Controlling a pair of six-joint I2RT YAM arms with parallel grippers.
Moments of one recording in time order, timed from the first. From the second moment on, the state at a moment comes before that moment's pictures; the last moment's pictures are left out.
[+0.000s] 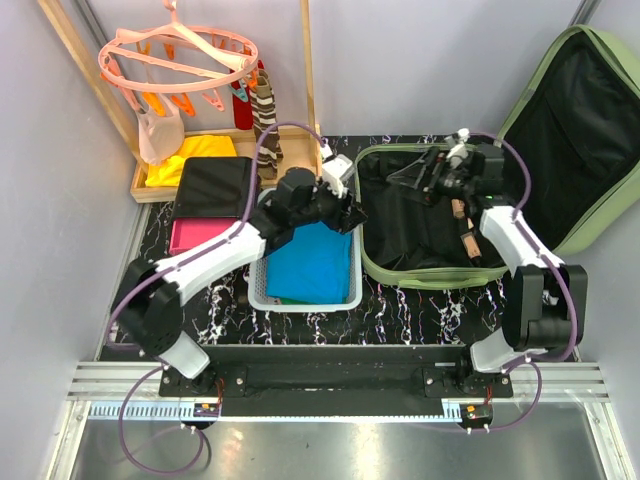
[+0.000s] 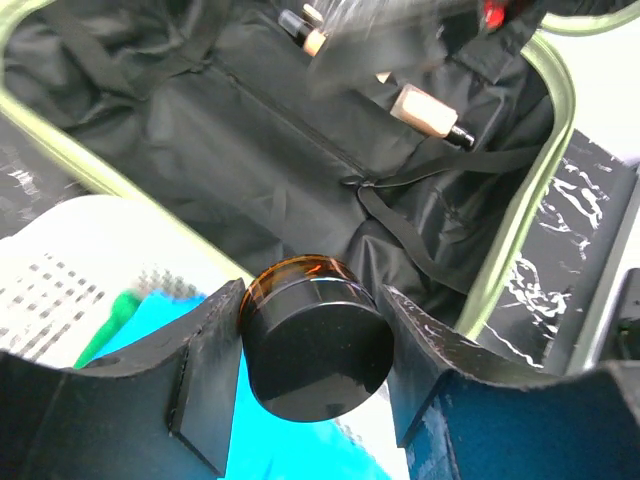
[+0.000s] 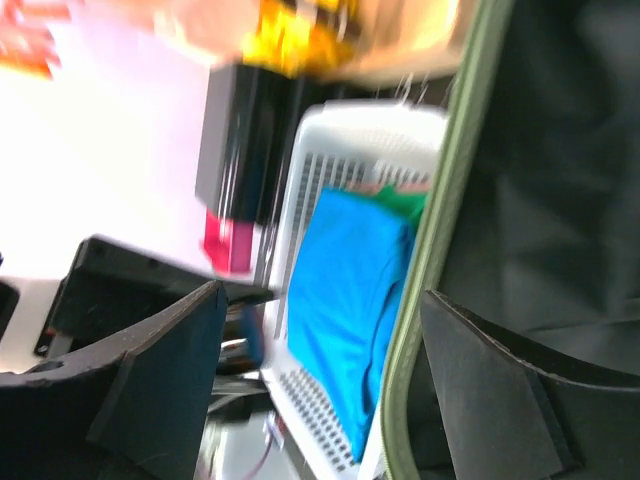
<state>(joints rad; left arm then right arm) -0.71 1.58 1.20 0.06 0.31 -0.16 0.03 1.54 1.11 0.03 -0.88 0.78</state>
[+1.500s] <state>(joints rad) -0.04 1.25 1.16 -0.82 0.11 -0.08 -0.03 1.40 0.96 0.20 -0.88 0.83</state>
